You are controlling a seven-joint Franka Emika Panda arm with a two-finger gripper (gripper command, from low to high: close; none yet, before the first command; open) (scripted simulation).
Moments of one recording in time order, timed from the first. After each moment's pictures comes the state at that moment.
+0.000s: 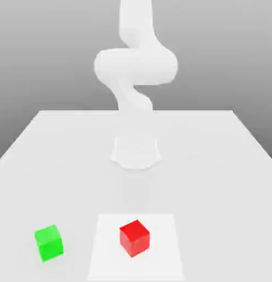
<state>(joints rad) 0.02 -0.71 -0.02 -2.34 -0.01 2.35 0.74</state>
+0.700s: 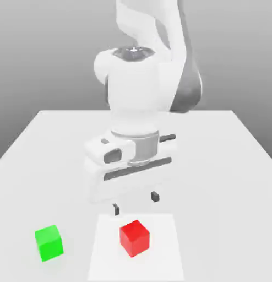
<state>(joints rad) 0.12 0.06 -0.12 -2.69 0.03 2.76 0.19</state>
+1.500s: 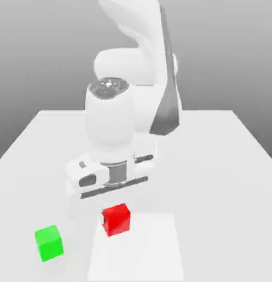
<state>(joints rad) -0.07 0.07 -0.19 -2.62 0.03 2.68 0.30</state>
